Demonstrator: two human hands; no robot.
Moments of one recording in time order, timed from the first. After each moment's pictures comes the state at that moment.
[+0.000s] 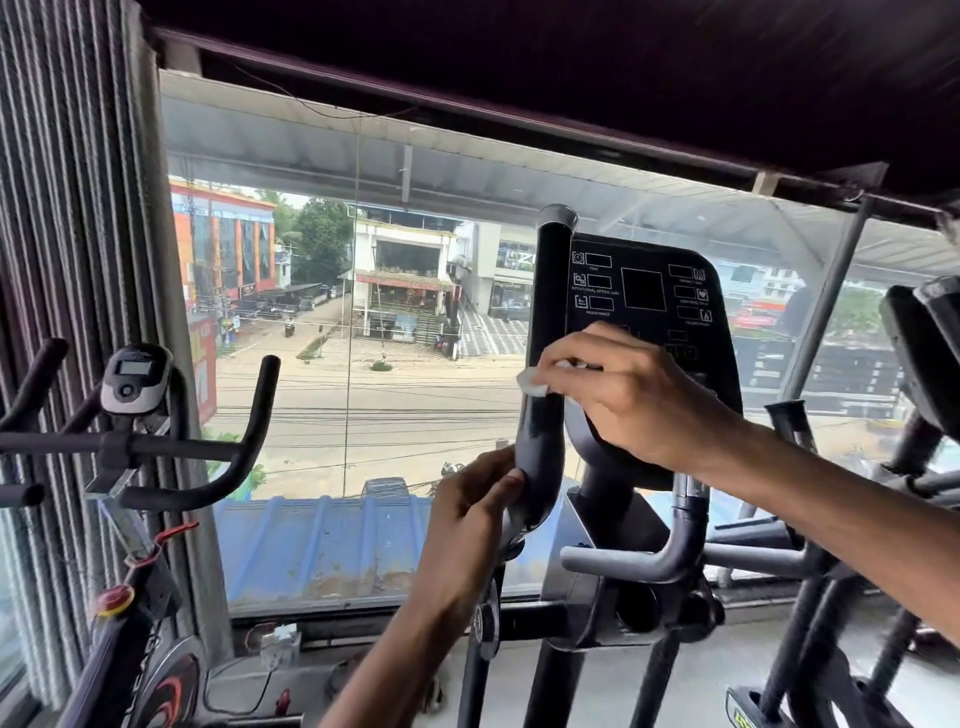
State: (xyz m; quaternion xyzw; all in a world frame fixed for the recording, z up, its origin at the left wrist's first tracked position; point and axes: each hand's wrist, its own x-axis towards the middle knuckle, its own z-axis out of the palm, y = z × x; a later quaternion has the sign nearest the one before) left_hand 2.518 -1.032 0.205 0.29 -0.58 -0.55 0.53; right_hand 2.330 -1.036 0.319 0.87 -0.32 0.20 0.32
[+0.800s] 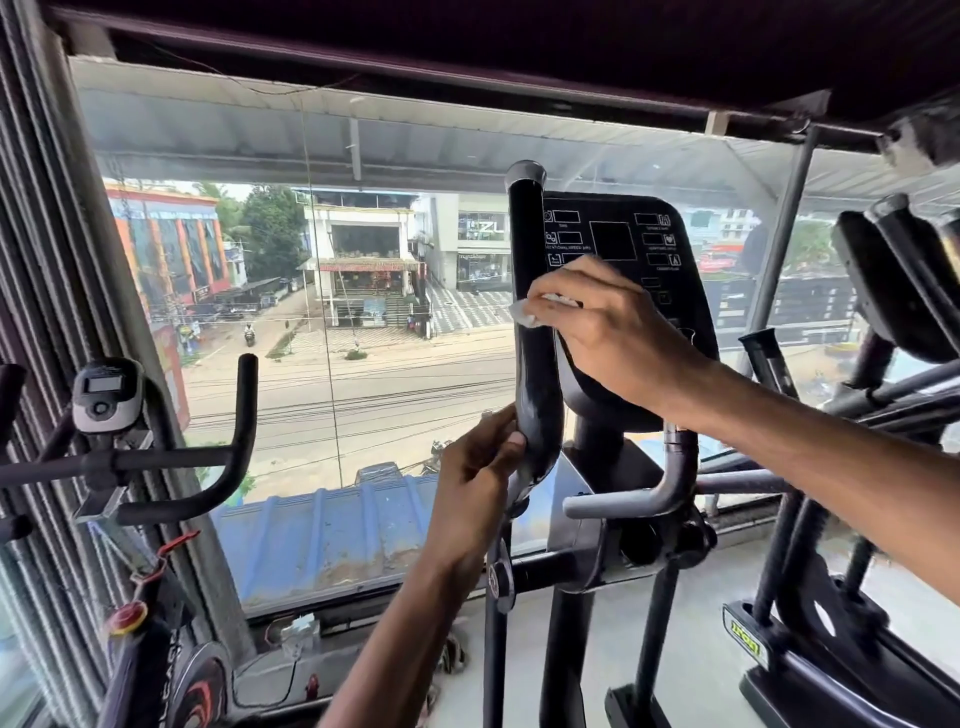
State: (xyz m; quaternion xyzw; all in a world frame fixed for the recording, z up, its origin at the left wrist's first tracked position) left_hand 2.529 -1.039 0.199 0.24 -0.61 -0.55 0.51; right_hand 2.344 -1.048 0.311 0.78 -0.39 0.26 0.41
